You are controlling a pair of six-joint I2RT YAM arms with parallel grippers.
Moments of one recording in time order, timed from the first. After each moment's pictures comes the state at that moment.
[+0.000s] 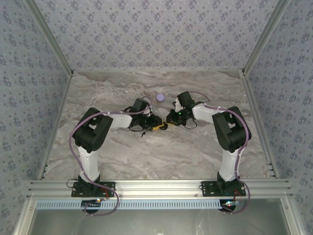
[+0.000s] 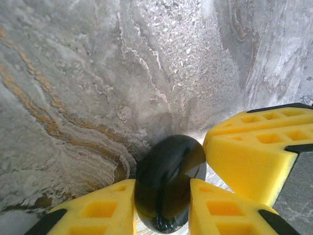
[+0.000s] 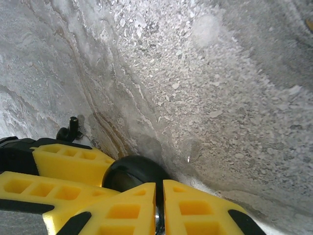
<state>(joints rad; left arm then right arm) -0.59 1.97 1.05 0.04 0.59 -0.91 0.43 1.91 1.14 -0.33 -0.51 0.57</state>
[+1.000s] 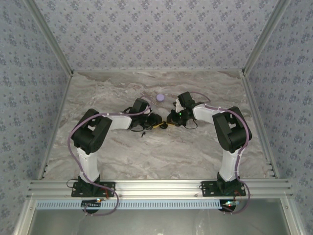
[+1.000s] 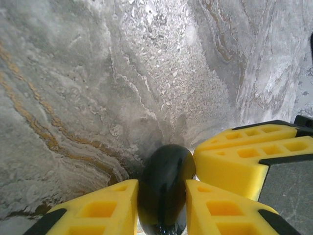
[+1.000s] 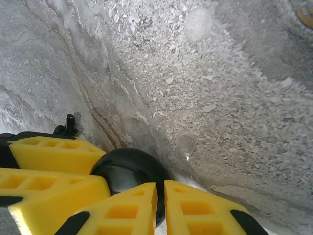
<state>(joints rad) -0.60 1.94 1.03 0.10 0.51 -0.93 0.43 1.90 1.13 -0.33 -0.51 0.57</state>
